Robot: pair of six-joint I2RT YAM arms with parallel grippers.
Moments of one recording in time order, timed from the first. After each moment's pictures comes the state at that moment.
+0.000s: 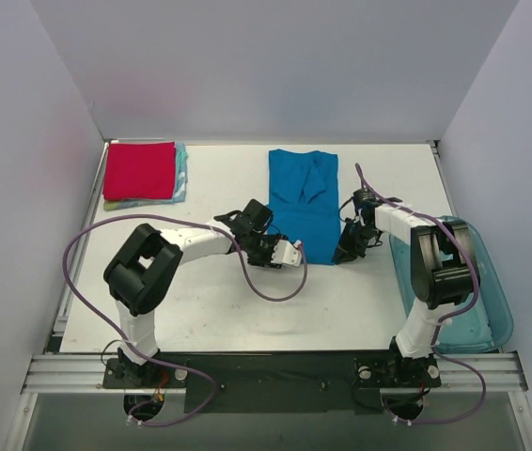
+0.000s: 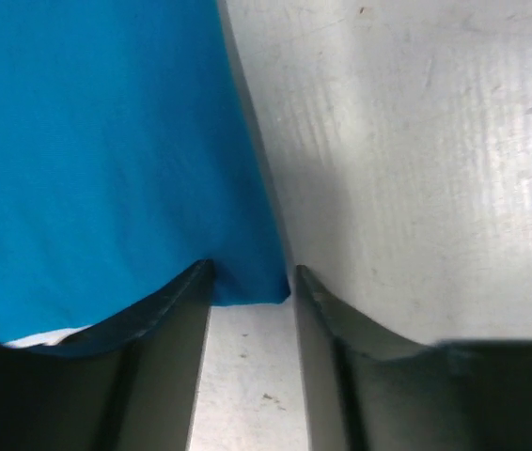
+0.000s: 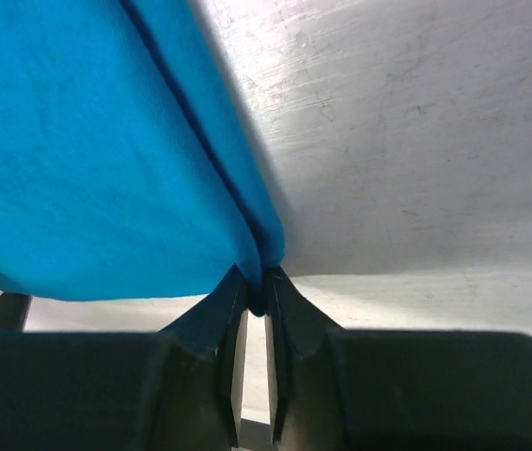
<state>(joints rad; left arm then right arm) -0.72 1.89 1.20 -0.36 0.42 1.08 0.19 1.81 1.05 -0.64 -0.21 0.62</state>
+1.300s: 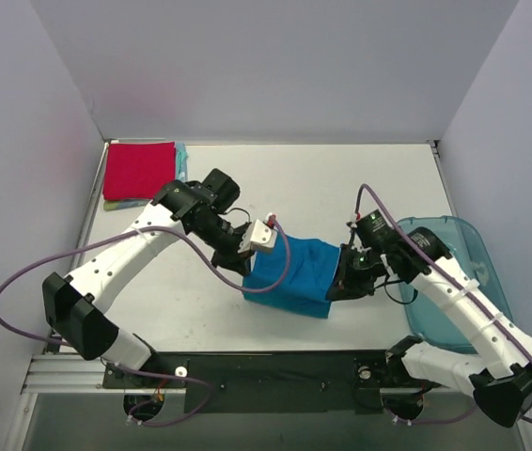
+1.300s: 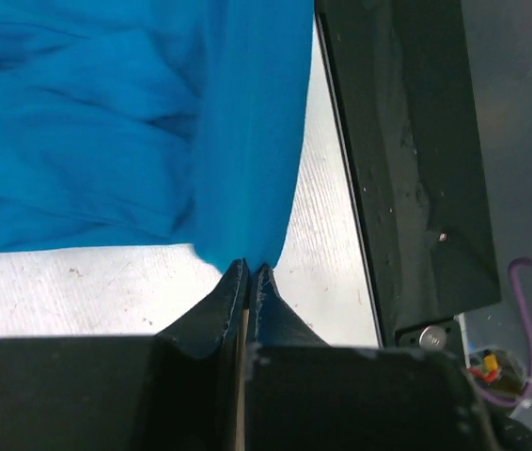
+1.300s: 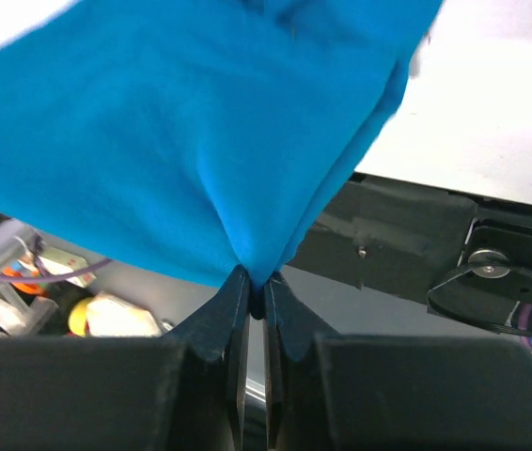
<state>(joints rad) -0.69 1.51 1.49 -1.28 0.70 0.98 0.61 1.05 1.02 -1.15 -0.28 0.78</state>
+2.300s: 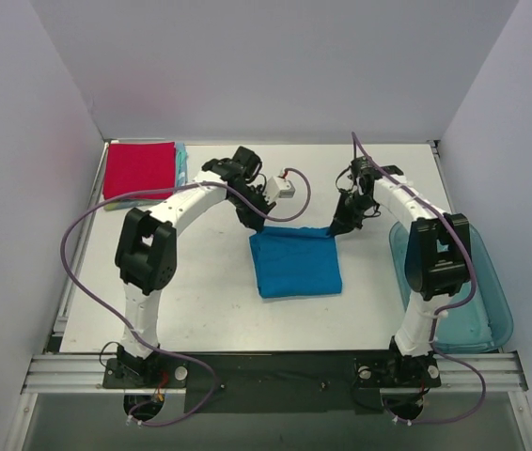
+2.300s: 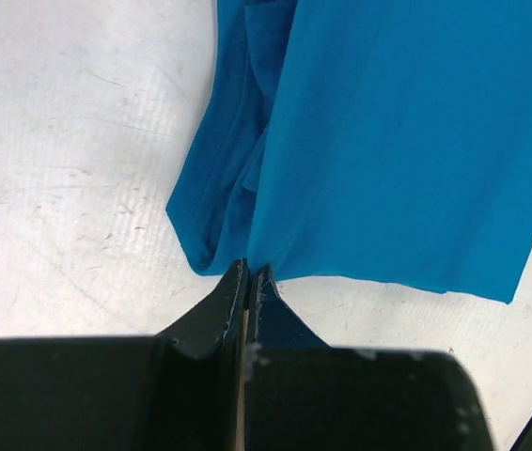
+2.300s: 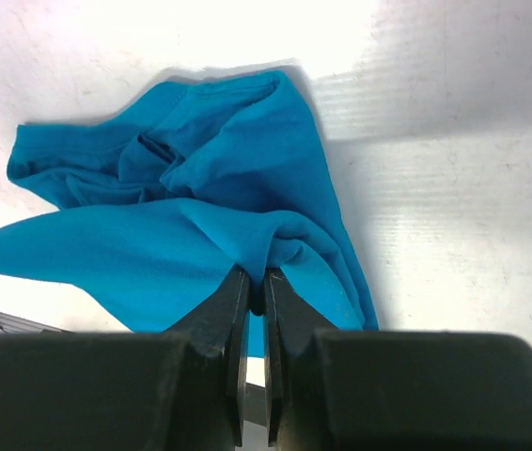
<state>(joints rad) -0.54 2.07 1.76 -0.90 0.46 0.57 0.19 1.88 1.40 -0.86 -0.27 0.53</state>
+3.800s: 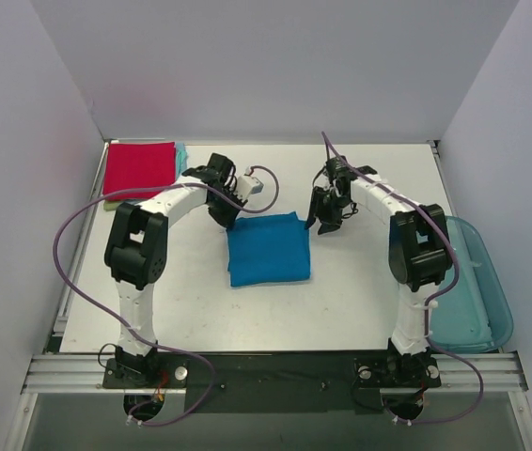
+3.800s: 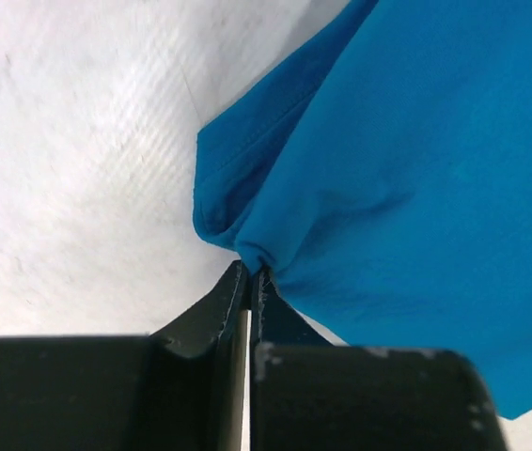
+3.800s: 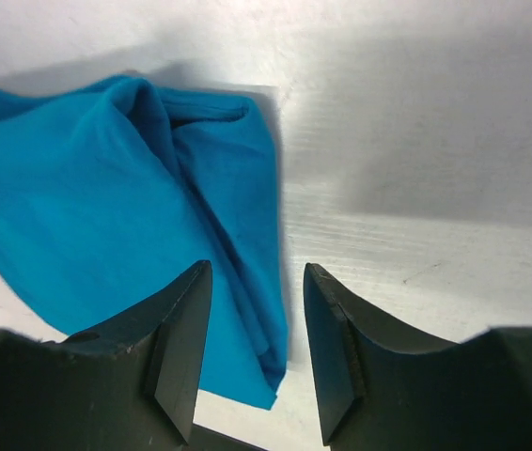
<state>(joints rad) -0.40 2.07 1.58 -0.71 0.22 0.41 0.31 2.00 1.52 -0.75 -0.23 0.49</state>
